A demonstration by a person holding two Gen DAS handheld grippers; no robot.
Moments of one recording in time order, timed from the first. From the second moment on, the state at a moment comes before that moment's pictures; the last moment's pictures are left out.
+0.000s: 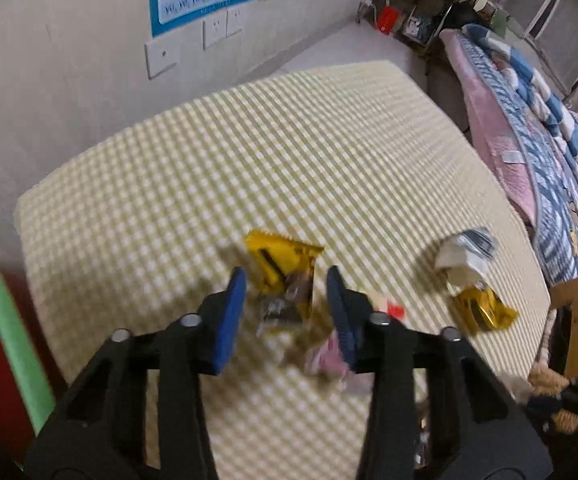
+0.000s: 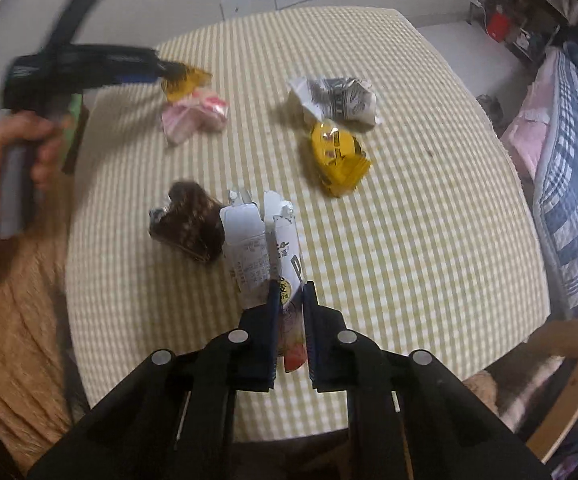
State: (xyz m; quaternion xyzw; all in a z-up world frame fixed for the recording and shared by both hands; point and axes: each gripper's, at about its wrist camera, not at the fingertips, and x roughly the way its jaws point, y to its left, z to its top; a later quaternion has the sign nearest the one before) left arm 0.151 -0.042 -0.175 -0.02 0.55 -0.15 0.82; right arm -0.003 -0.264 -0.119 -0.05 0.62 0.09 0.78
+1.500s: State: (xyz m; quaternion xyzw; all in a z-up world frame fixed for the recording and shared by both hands) left arm 0.025 0.036 -0.058 -0.04 0.40 -0.16 0.90; right arm -0.022 -0.231 -0.032 0.16 0.47 0.10 0.86
